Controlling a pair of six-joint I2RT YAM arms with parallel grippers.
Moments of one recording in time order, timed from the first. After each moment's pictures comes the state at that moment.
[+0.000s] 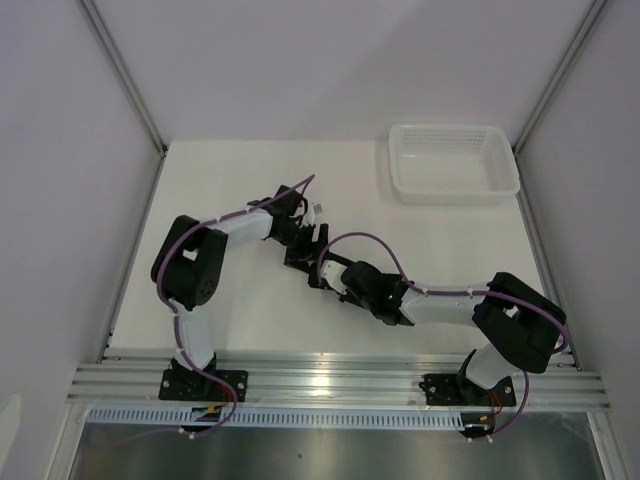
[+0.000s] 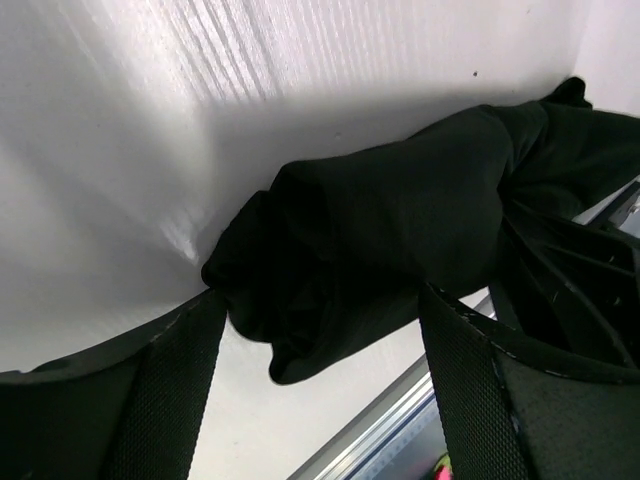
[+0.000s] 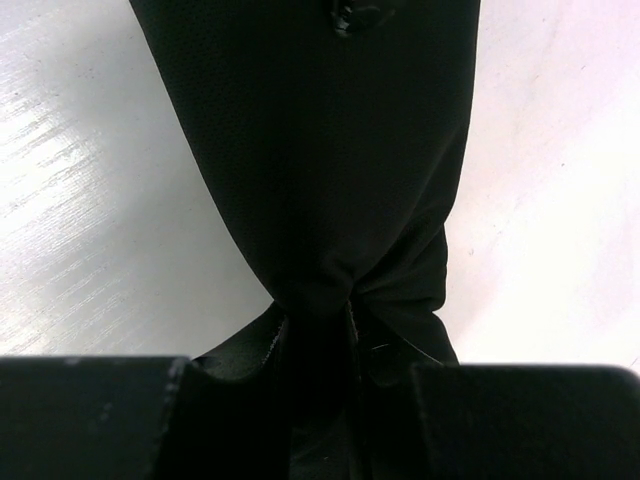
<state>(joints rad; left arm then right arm) -0.46 1.94 1.24 -0.51 0.56 -0.35 0.98 1.56 0.68 0.01 0.32 -0.38</state>
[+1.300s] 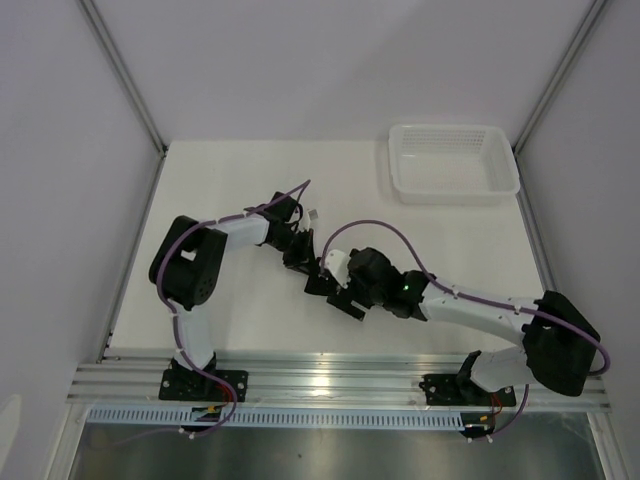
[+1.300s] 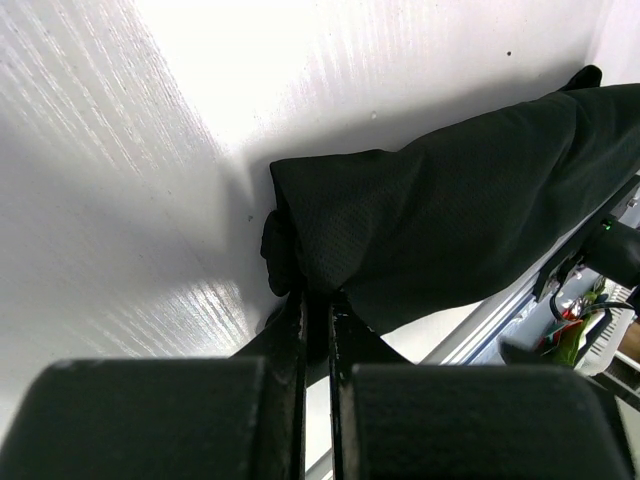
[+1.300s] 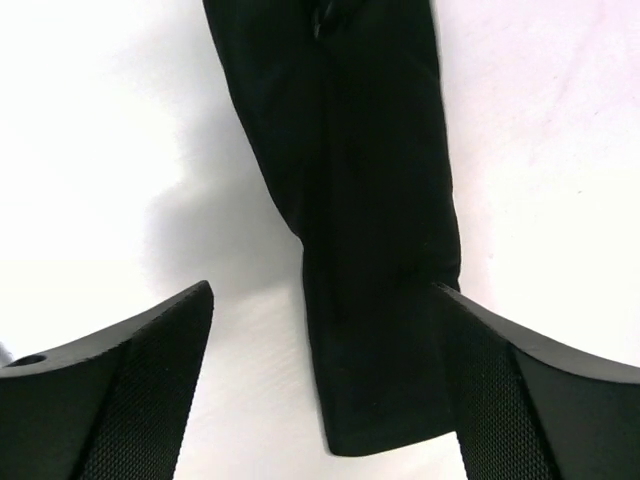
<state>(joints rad) -0.44 1.94 1.17 -0.45 0.60 -0.36 0.98 1.38 0.78 -0.25 0.14 -0.32</state>
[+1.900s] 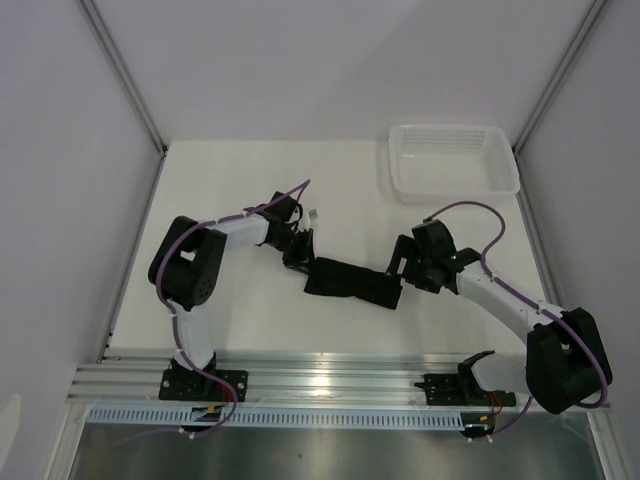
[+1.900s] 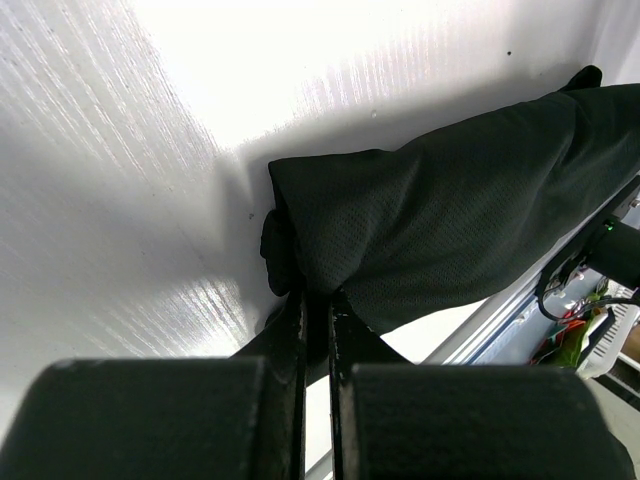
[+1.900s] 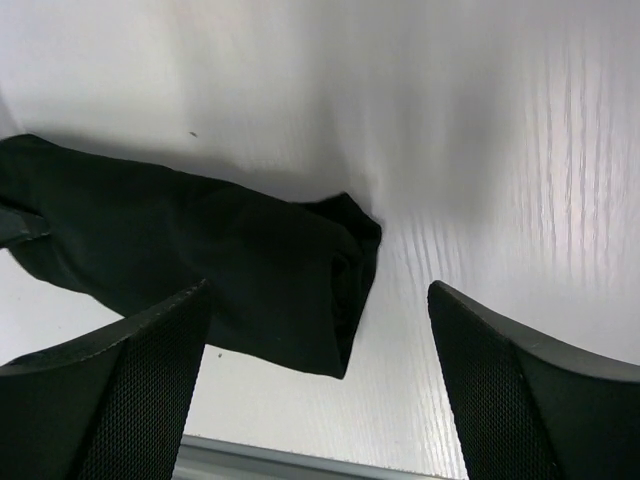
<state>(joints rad) -0.44 1.93 1.16 -0.45 0.60 -0.35 0.45 1.27 0.77 -0.47 0.05 0.69</state>
